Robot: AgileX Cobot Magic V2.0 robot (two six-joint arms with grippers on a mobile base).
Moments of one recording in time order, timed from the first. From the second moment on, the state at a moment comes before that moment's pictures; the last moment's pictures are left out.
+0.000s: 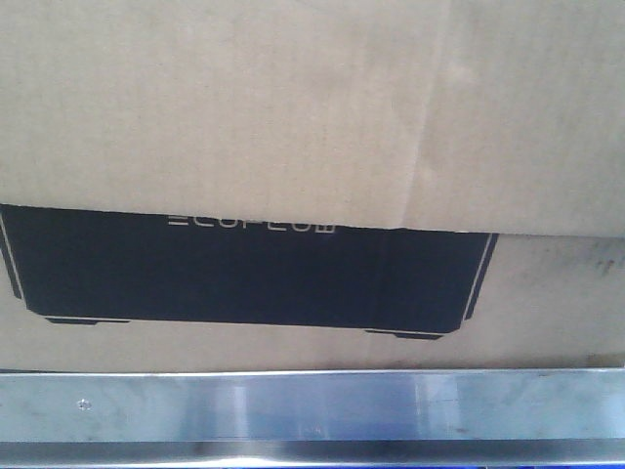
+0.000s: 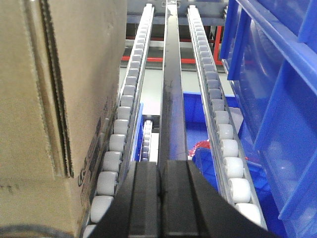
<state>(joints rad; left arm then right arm) -0.03 -0.01 0.03 -0.09 0.09 0.00 0.01 -0.02 0.03 0.02 0.14 0.01</state>
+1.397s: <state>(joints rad) -0.03 0.23 -0.41 -0.05 0.30 0.00 0.01 -0.02 0.03 0.02 0.13 0.01</state>
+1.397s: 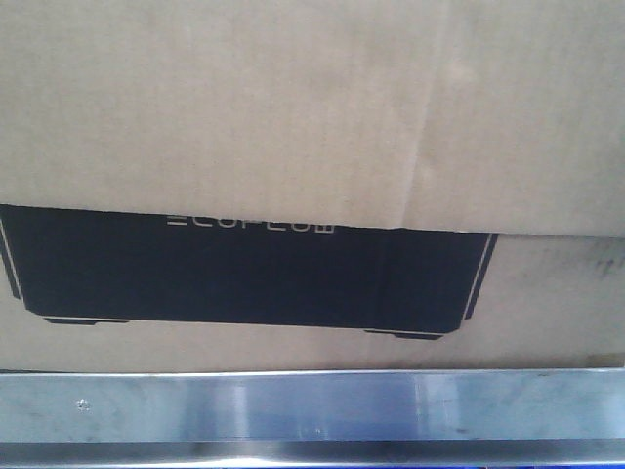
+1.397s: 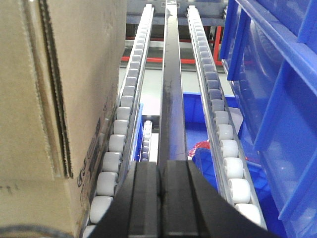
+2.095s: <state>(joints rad) -0.22 0.95 -1.24 -0.05 1.01 0.03 0.01 -0.02 0.03 0.02 0.13 0.01</state>
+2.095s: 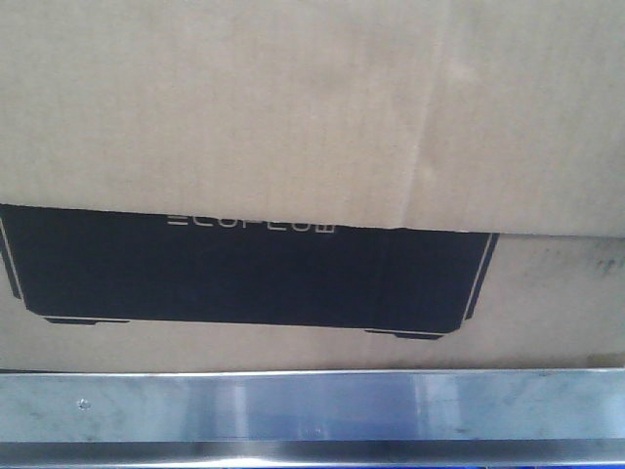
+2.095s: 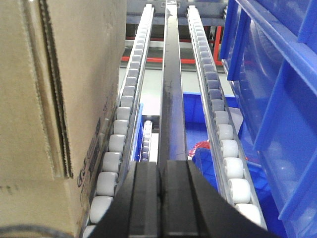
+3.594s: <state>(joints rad) -0.22 1.28 -1.40 0.04 1.22 -0.06 0.01 0.85 -1.05 0.14 0.77 0.01</state>
